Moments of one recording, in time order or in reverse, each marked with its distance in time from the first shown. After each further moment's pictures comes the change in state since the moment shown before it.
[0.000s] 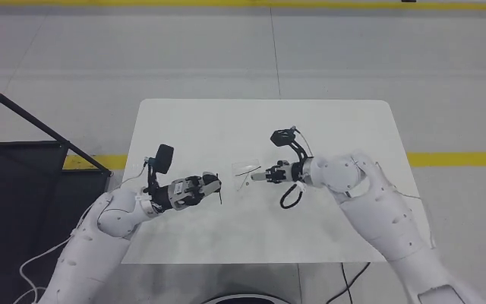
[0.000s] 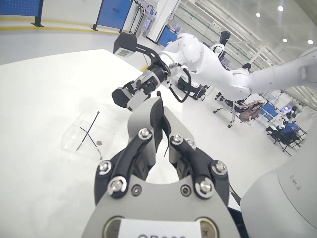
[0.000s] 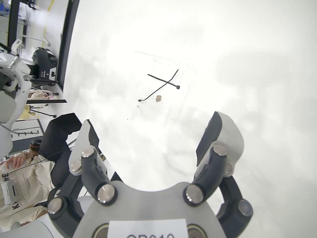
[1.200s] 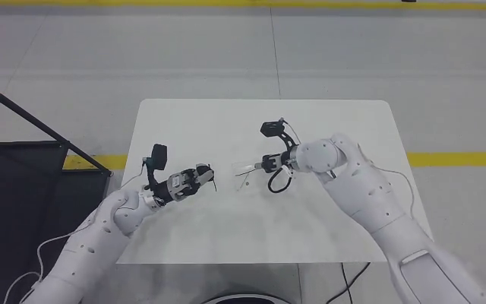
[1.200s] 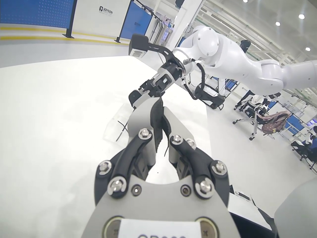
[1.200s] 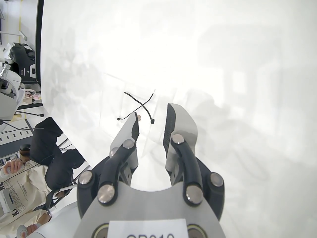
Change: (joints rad) left arm -0.155 0.068 0.252 0.270 0.316 0.000 0.582; right arm 0.190 -0.116 -0.146 0.302 0.018 -0.015 -0.006
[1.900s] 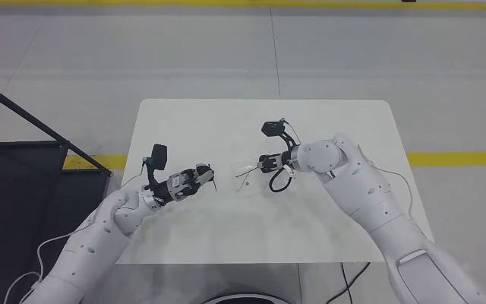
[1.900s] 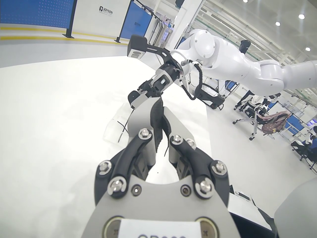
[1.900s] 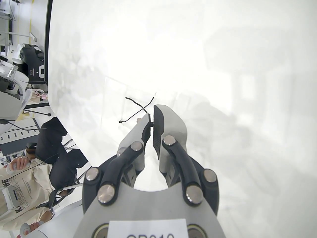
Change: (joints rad) left arm 0.000 0.000 0.000 0.000 0.000 0.000 0.000; right arm -0.011 -0.013 0.029 0.045 0.019 -0.066 -0.019
